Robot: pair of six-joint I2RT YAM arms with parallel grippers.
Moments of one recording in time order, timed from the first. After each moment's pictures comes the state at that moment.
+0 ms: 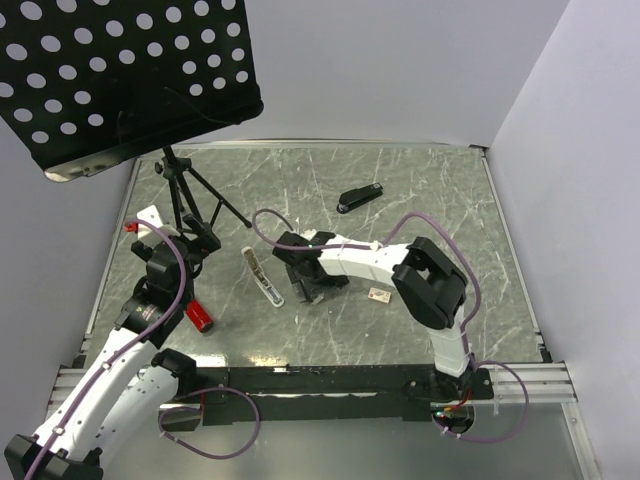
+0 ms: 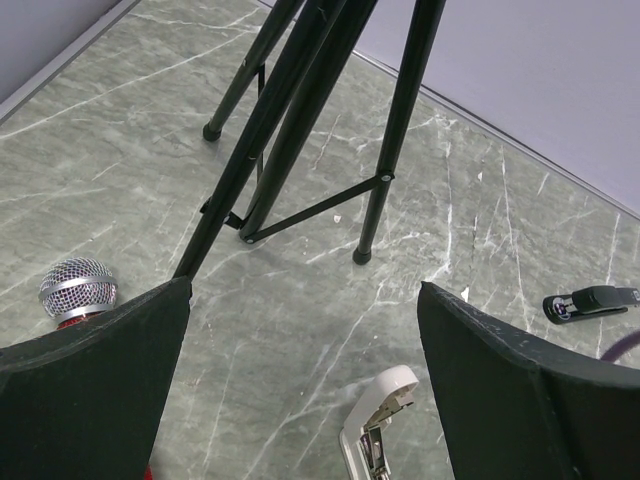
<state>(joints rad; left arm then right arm) -0.40 0.64 0.60 -0.21 -0.64 -0.54 0.97 1.99 1.43 -0.84 0.31 0.60</state>
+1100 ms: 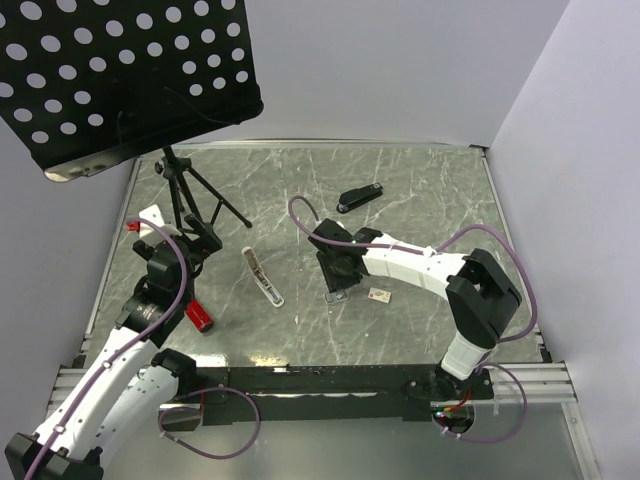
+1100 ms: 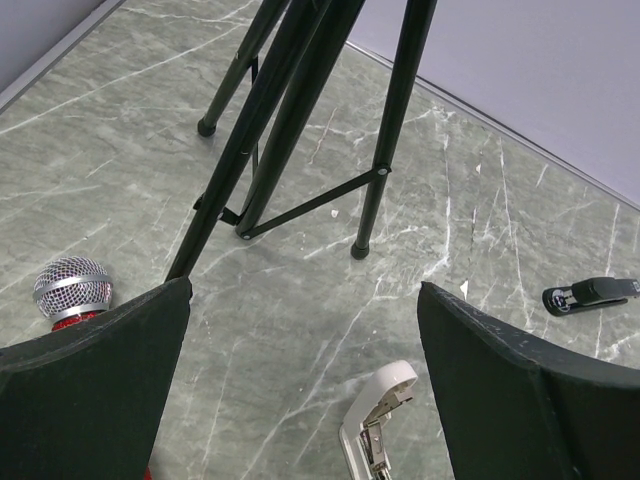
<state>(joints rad) -0.40 0.65 0.60 -0.21 -0.62 -0.54 0.85 1.68 1.16 -0.71 0.14 0.48</state>
